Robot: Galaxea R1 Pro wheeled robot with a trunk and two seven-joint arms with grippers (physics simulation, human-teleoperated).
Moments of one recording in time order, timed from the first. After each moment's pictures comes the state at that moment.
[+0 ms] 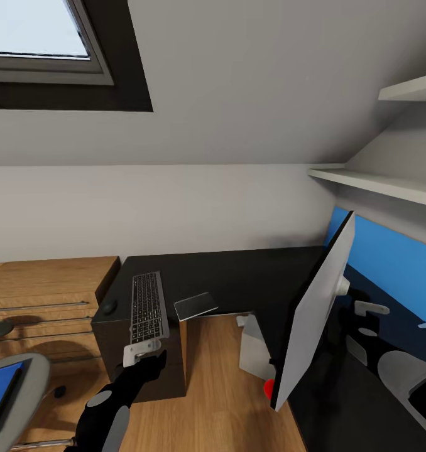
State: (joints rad) left arm -0.08 -0.09 -0.10 -1.58 0.23 0.56 0.24; right arm -0.94 -0.30 0.65 -0.06 -0.77 -0.27 -0.24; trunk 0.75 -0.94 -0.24
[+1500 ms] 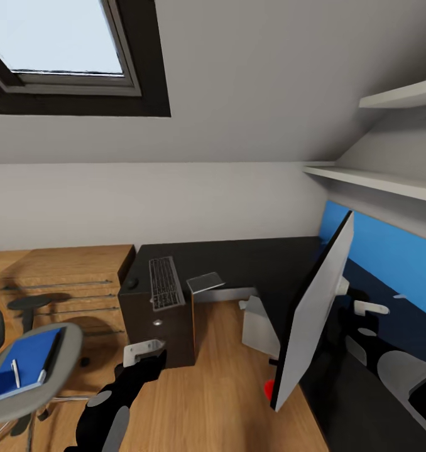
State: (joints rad) left arm -0.08 -0.09 -0.10 -1.58 0.23 0.56 0.24; right arm -0.94 -0.30 0.65 -0.07 -0.77 -0.27 -0.24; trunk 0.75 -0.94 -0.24
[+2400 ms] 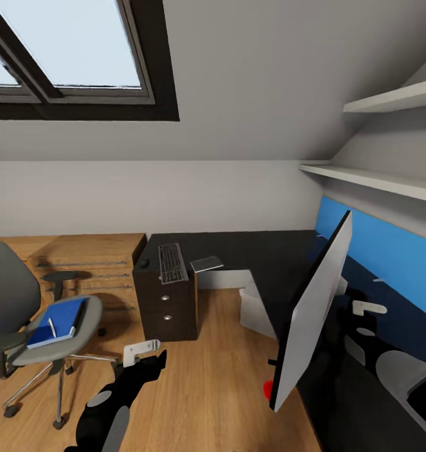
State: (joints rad) left arm -0.08 -0.09 -0.10 -1.58 0.23 0.56 0.24; right arm -0.94 -0.29 0.66 -0.07 -0.77 -0.27 -0.24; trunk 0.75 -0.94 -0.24
